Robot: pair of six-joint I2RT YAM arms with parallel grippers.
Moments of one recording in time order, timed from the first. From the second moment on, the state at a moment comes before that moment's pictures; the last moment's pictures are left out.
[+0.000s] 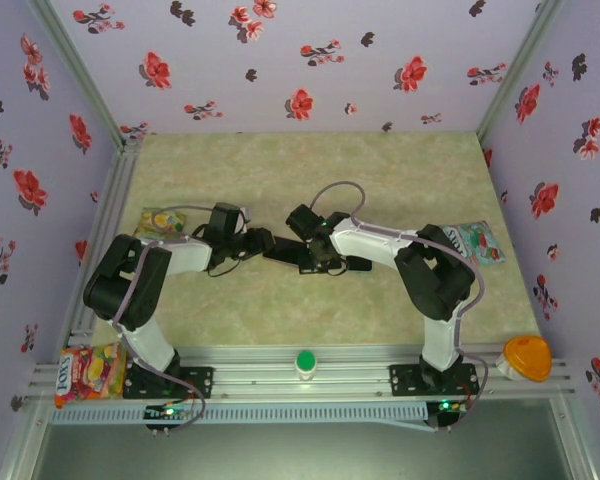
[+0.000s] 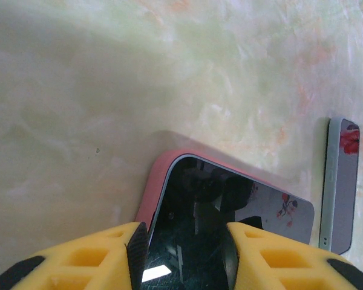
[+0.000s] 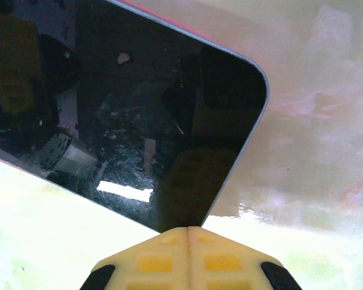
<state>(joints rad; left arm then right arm) -0.44 1.73 0.77 0.15 0.36 -0.75 0.81 1.93 1.27 -0.72 0.01 0.67</state>
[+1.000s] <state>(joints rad) -0.45 1.72 0.77 0.11 0.34 -0.75 0.81 1.94 1.27 -0.71 -0.01 0.67</state>
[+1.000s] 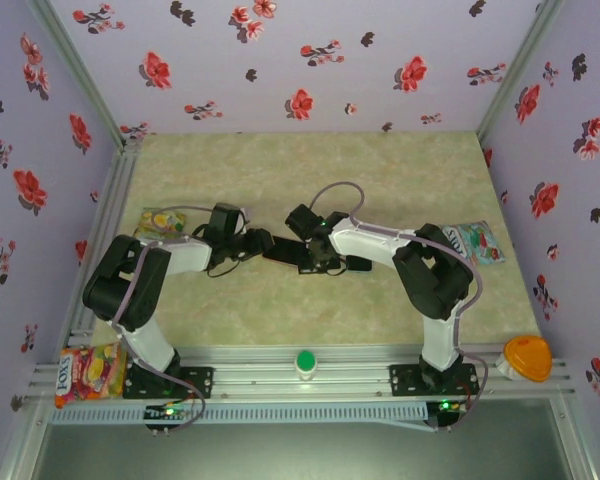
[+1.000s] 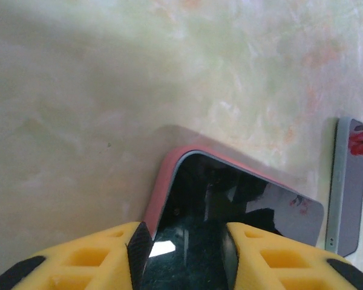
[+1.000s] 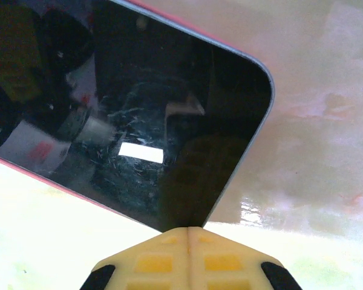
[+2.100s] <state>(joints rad) -0.45 1.67 0.79 -0.02 0.31 -0.72 0.79 1.90 1.22 -0.62 -0.07 0.67</state>
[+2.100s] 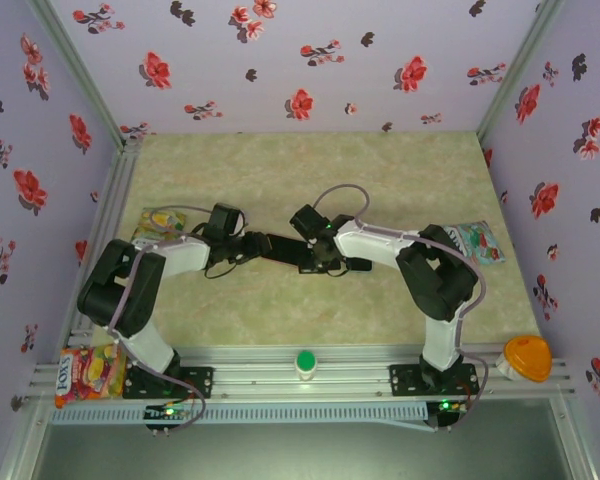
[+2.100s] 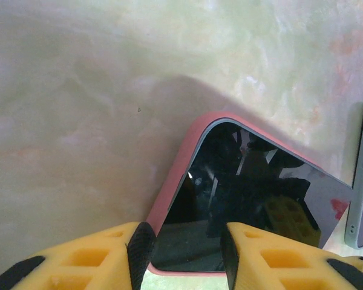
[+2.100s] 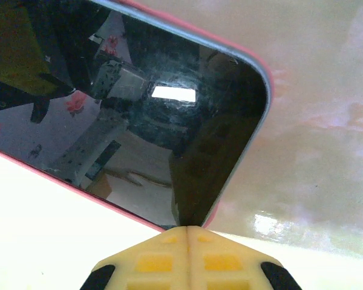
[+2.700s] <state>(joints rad) -0.45 1.64 0.77 0.01 0.31 -0.72 0.73 1.87 1.22 -0.62 -0.17 0.67</state>
